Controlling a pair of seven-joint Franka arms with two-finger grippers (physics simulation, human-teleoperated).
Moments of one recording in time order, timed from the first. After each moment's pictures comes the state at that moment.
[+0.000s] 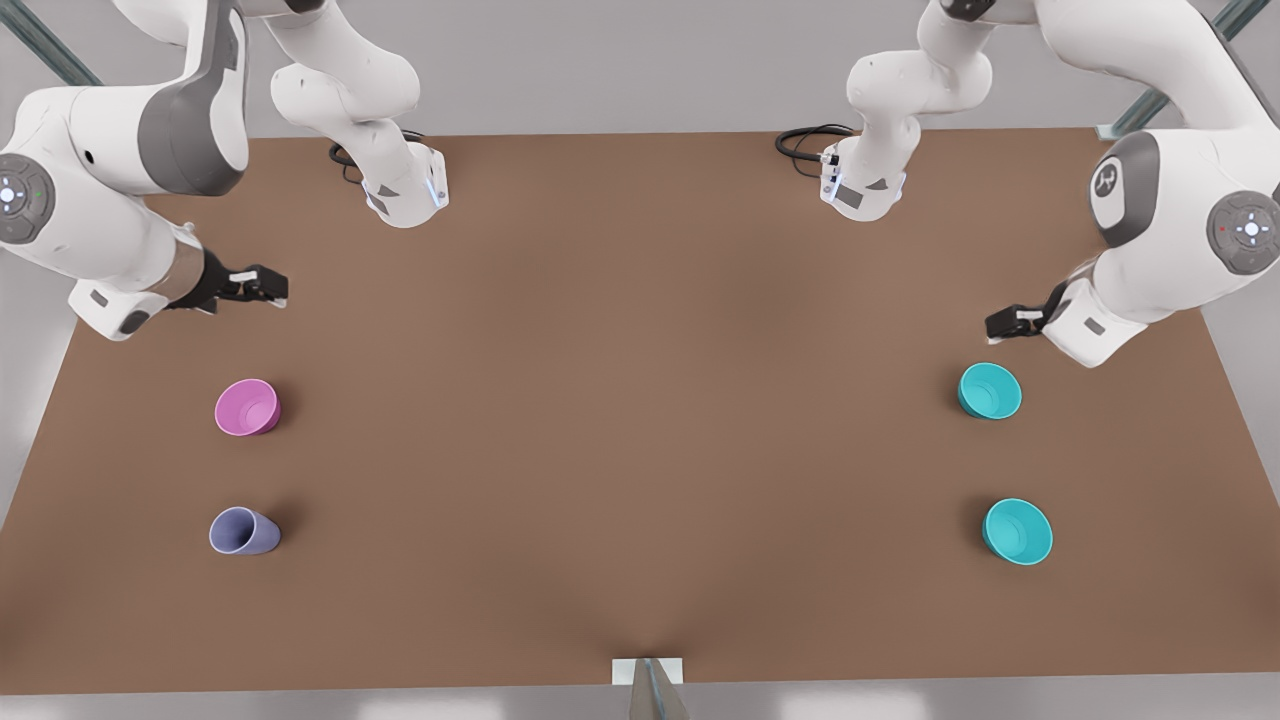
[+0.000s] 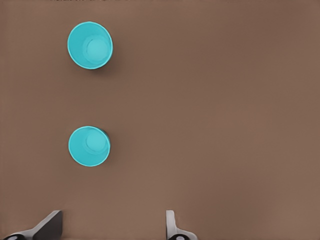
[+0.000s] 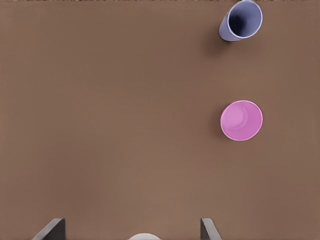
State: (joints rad) left arm -0.01 0.15 0.02 -1.45 0.02 1.45 -0.04; right arm 0.15 0.08 -0.12 -1.44 -0.01 1.30 -0.07
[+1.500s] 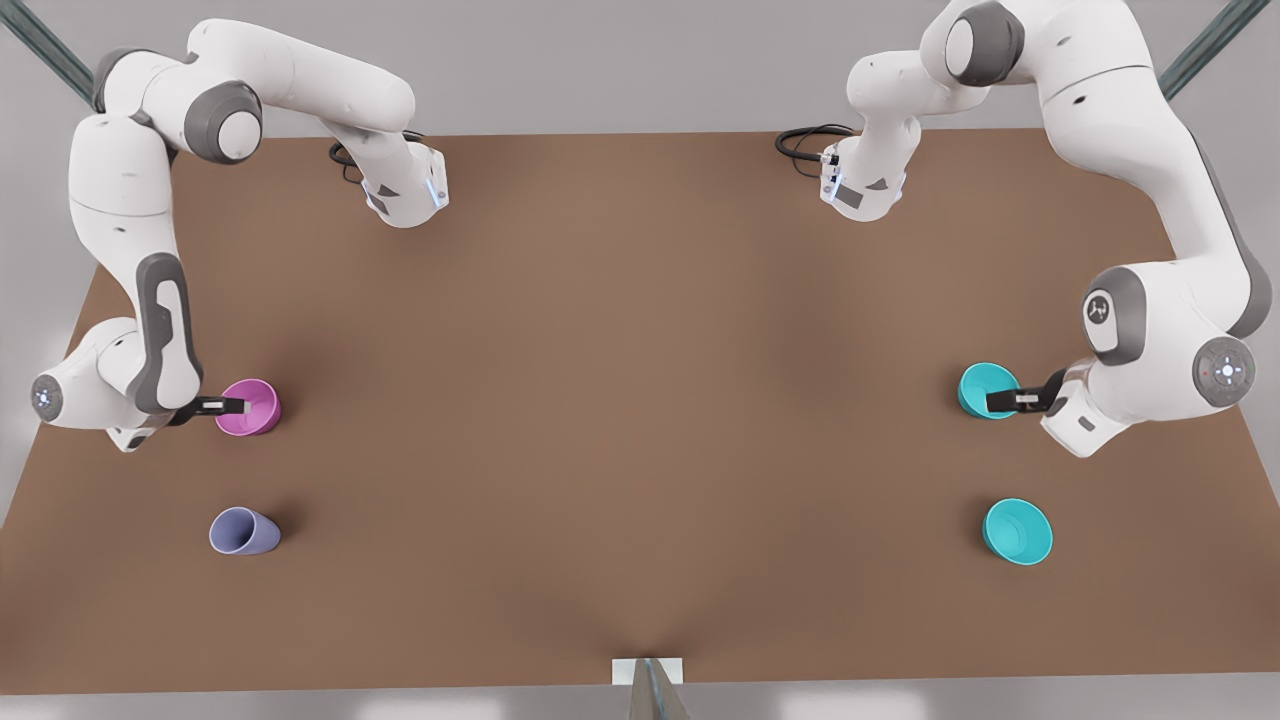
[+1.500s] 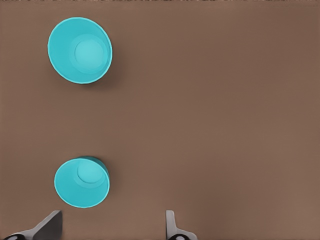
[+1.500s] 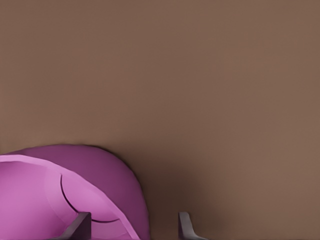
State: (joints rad) left arm 0.03 0.39 0.07 -1.45 -0.05 1.62 0.08; right arm -0.40 0.66 -0.12 -1.76 0.14 2.07 -0.57
